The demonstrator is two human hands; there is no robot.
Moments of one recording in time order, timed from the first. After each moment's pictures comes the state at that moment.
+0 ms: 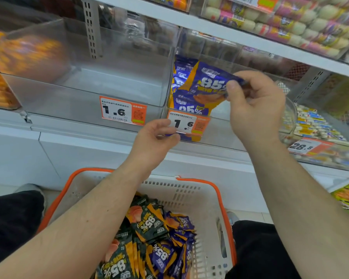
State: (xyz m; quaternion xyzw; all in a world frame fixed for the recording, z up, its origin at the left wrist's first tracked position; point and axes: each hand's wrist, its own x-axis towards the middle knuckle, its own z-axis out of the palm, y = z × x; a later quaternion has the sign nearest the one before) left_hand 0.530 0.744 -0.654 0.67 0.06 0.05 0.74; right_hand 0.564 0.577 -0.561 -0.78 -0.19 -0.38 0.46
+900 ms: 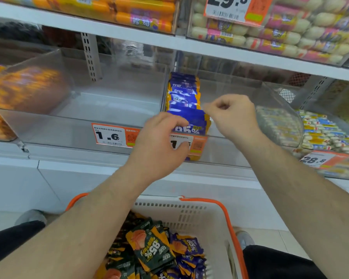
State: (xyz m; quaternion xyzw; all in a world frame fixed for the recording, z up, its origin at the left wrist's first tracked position) left_hand 0.558 0.741 -0.616 0.86 -0.14 0.27 0.40; right_hand 0.629 0.573 -0.565 -0.89 -0.06 -0.18 0.41
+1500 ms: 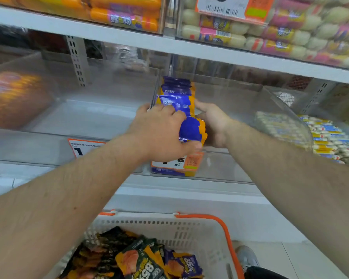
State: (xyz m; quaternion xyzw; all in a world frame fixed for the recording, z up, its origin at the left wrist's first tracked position) left_hand 0.625 0.733 -0.577 0.98 -0.14 0.12 0.01; right_hand 0.738 0.578 -0.608 -0.74 0.07 0.24 0.63
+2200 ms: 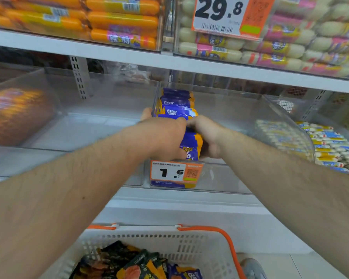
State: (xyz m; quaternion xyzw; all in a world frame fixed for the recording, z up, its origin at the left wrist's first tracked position) left_hand 0.640 0.726 -0.549 0.99 -0.14 -0.02 -0.03; right_hand 0.717 0.595 -0.593 -0.74 0.05 0.25 0.62
